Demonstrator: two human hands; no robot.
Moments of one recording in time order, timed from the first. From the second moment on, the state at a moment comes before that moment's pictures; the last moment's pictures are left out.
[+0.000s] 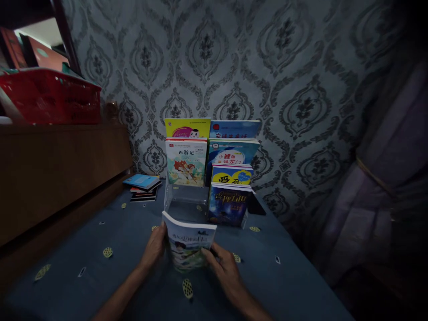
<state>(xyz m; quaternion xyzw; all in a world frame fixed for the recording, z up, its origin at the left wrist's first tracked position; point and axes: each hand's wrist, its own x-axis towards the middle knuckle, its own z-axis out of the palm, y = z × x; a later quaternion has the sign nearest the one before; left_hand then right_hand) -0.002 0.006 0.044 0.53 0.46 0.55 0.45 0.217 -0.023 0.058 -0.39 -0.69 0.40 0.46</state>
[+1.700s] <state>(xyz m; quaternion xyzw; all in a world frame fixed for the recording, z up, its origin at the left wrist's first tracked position) -0.038 0.182 0.152 0.68 0.34 0.60 0.27 0.190 0.151 0.155 -0.45 -0.79 0.01 0.41</state>
